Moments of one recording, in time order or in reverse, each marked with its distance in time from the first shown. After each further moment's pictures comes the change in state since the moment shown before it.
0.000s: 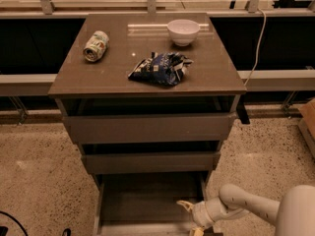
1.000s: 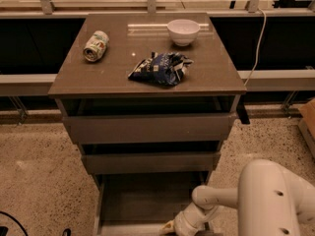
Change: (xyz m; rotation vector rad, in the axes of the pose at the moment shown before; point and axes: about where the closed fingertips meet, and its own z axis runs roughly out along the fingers) arm -0.006 0.044 0.073 -0.271 0.146 0.020
